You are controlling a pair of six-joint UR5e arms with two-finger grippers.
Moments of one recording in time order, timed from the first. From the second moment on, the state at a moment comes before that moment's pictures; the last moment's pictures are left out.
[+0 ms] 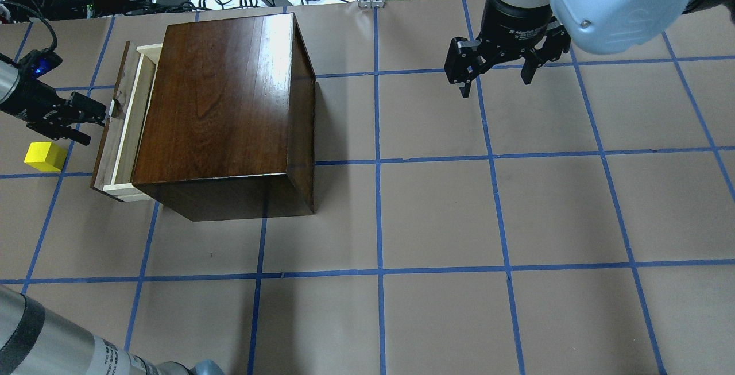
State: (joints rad) left arm -0.91 -2.03 -1.54 -1.41 1.28 0.65; right arm 1.70 -1.45 1.48 -1.58 -1.60 -0.05
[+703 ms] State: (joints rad) left arm -0.87 -2.03 -1.54 -1.38 1.30 0.67; right arm 1.70 -1.45 1.48 -1.58 -1.60 -0.05
